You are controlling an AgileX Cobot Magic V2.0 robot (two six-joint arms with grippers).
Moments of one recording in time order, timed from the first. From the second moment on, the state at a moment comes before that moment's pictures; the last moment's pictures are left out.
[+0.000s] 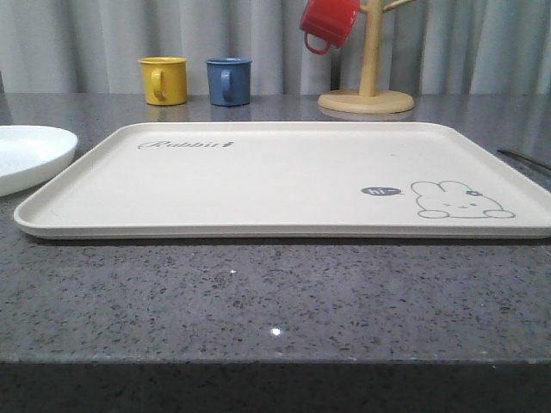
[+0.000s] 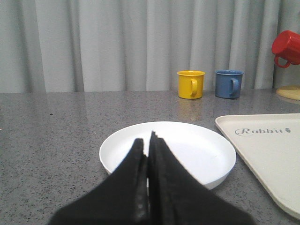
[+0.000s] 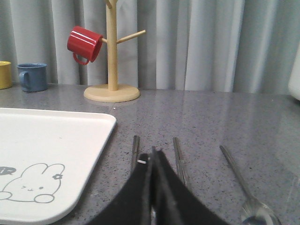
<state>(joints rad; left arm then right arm) -0.04 0.00 0.00 -0.02 0.00 0.05 0.01 -0.02 0.03 -0.03 -0.02 0.07</state>
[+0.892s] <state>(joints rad) -0.04 0.00 -0.12 -0.04 0.00 0.05 0.01 -0.02 -0.10 -0.03 0.05 0.07</state>
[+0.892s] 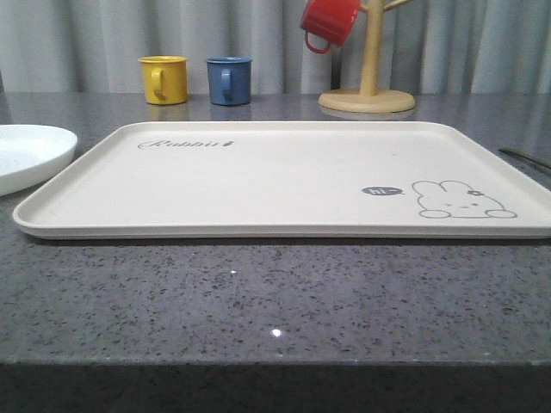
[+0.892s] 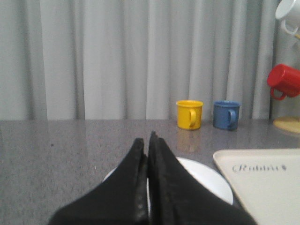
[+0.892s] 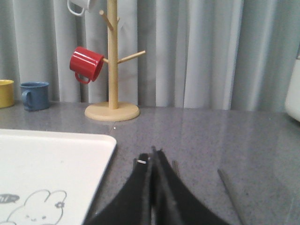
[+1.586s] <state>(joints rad) -0.04 0.43 -0.65 -0.03 0.52 0.05 0.01 0.47 -0.65 -0.02 0.68 0.07</state>
